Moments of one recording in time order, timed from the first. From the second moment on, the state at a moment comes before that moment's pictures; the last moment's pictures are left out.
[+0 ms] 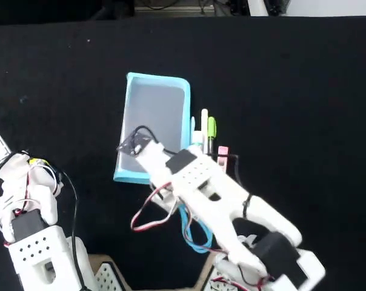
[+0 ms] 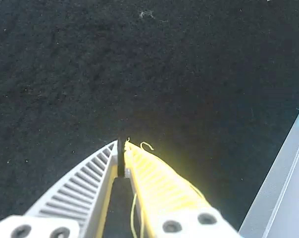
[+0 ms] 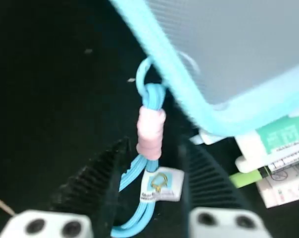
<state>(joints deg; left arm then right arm) -32.7 -77.1 76.6 45.3 10.0 -39.6 -15.2 44.7 65.9 15.8</state>
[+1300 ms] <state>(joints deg) -32.7 -77.1 76.6 45.3 10.0 -41.2 -2.1 47.2 37.8 16.0</state>
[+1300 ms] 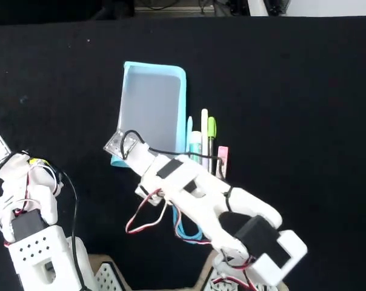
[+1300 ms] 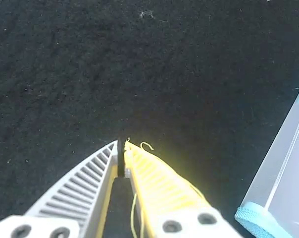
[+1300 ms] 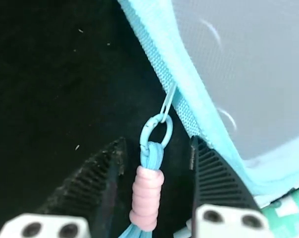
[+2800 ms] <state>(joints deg) 6.9 -77.1 59.8 58.4 -2.0 -35.6 -45.6 41.2 55.9 22.5</state>
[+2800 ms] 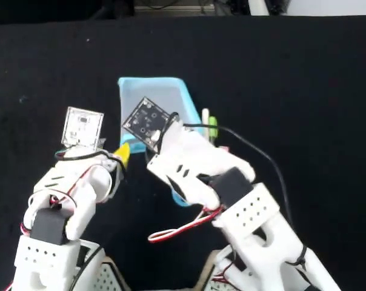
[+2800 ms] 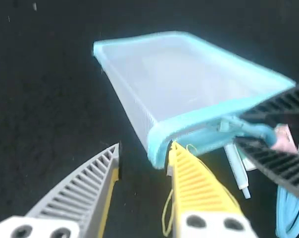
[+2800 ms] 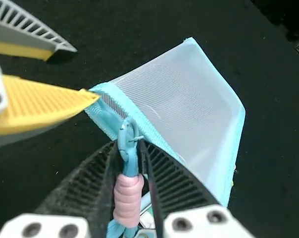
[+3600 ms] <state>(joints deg) 6.4 -76.6 67.7 45.2 -0.9 -35.6 -45.6 33.9 63.8 22.5</state>
